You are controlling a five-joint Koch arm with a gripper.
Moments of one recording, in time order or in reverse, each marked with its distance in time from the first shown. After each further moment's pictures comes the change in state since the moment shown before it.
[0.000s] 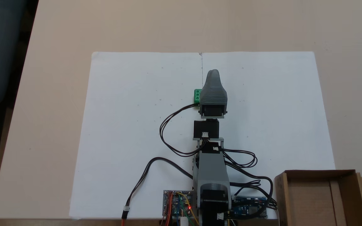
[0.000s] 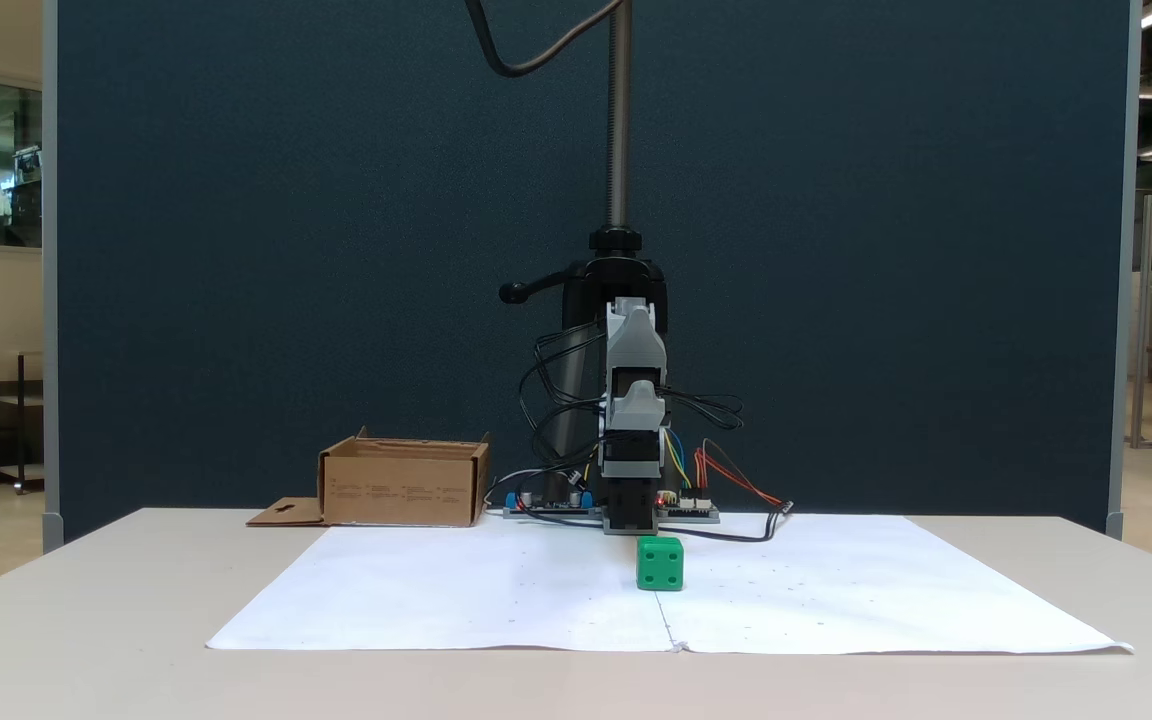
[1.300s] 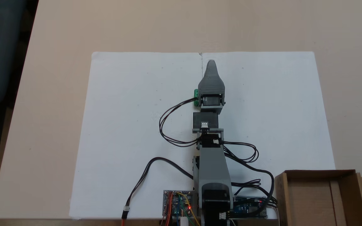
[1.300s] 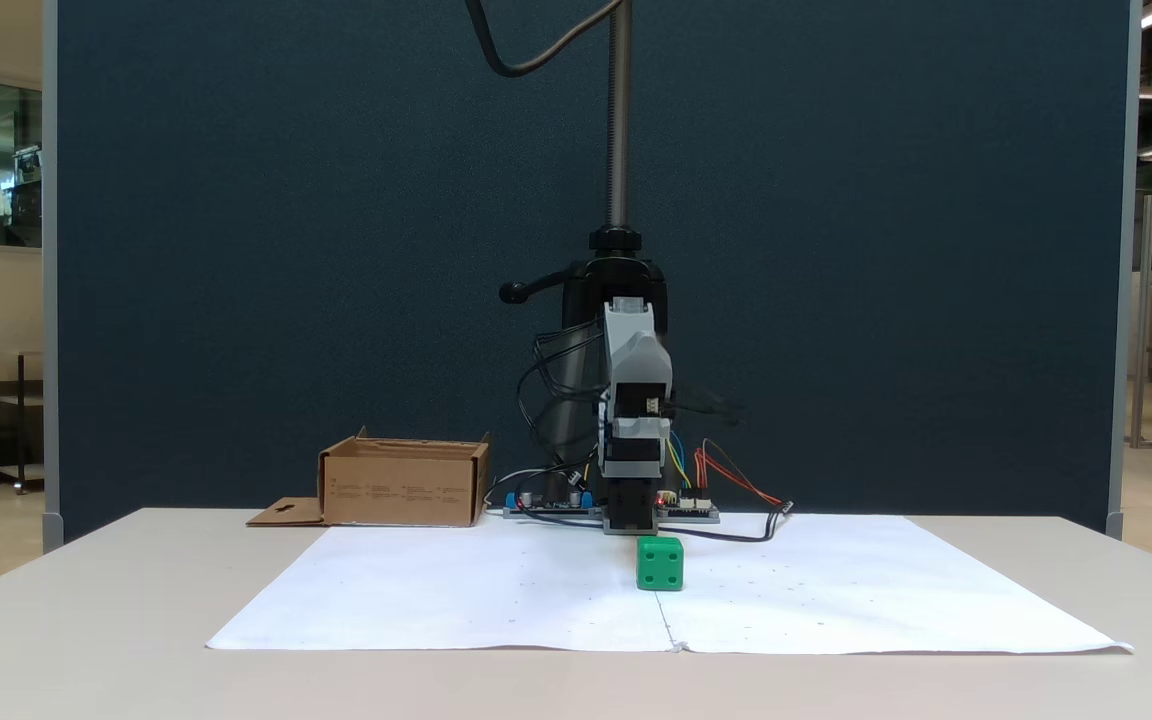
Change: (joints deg) arm -2.0 0.0 -10.7 25.5 0.0
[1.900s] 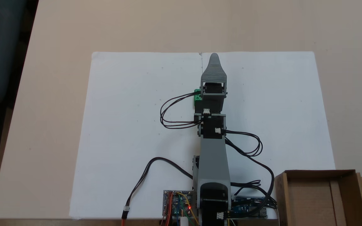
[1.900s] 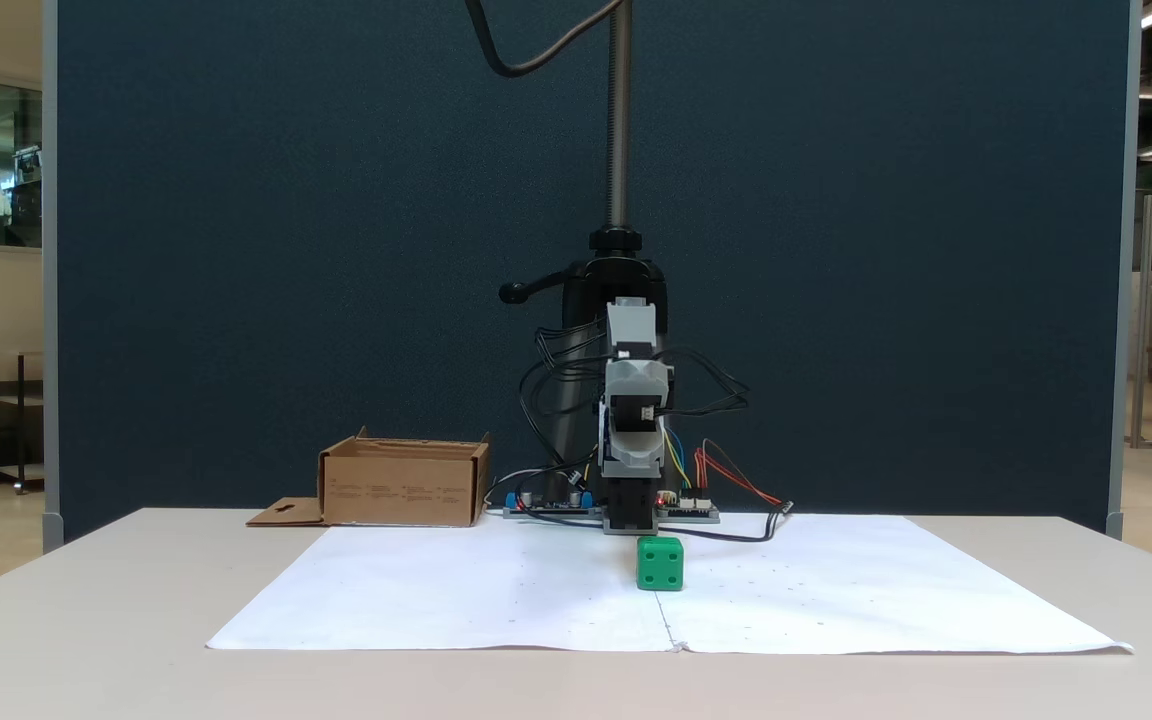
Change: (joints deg) arm 2.1 0.0 -13.9 34.1 0.0
